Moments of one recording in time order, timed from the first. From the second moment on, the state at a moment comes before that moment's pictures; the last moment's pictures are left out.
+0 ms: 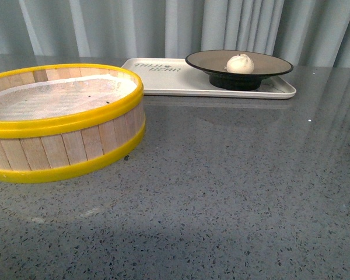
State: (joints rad) left arm 0.00 0.00 0.03 0.00 0.00 0.00; right arm -0.22 1.25 0.72 0.33 0.13 0.63
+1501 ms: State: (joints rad) left arm 0.00 0.00 0.03 0.00 0.00 0.00; right arm 0.00 0.26 0.00 0.26 0.00 -0.01
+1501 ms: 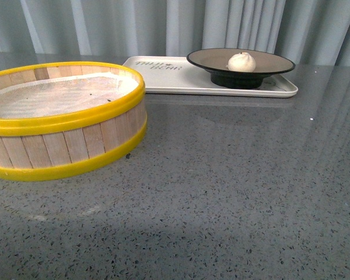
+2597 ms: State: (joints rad) left arm 0.00 0.00 0.03 0.00 0.00 0.00; right arm 0.00 0.00 0.01 0.00 0.00 -0.01
